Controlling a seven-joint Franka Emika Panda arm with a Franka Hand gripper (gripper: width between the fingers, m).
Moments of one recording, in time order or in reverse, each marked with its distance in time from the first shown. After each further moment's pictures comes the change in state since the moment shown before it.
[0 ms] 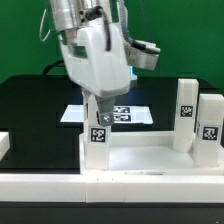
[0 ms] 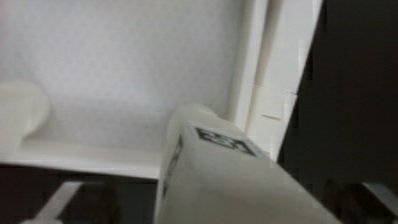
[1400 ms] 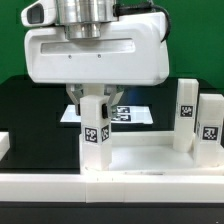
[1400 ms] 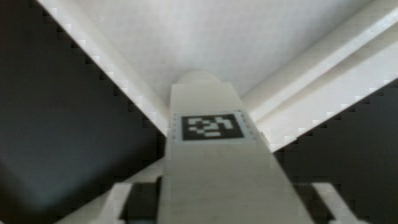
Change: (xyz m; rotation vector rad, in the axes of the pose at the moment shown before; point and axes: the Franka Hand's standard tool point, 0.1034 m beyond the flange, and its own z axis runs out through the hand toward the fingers) arm 0.001 0.000 -0.005 -0.045 0.074 -0.515
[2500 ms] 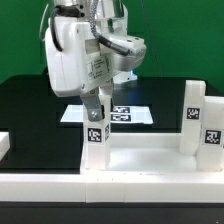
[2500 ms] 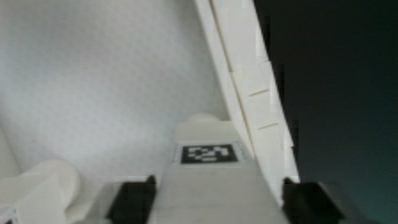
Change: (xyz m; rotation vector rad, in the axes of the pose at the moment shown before) arm -0.001 -0.007 -0.001 0.042 -0.079 1.161
